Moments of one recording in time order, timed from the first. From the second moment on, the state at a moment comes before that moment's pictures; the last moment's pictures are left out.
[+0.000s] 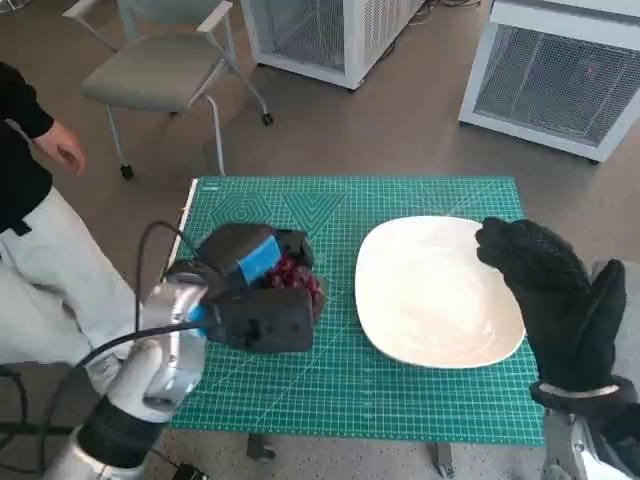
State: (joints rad) left arm -0.68 0.51 -0.34 0.00 0.70 0.32 -0.44; right arm -0.24 -0.17 -0.17 -0.19 0.39 -0.09 0.32
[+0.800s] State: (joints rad) left arm -0.68 0.50 -0.33 -0.01 0.70 0.32 -0.49; right arm -0.24 -0.17 -0.17 -0.18 0.39 -0.10 0.32
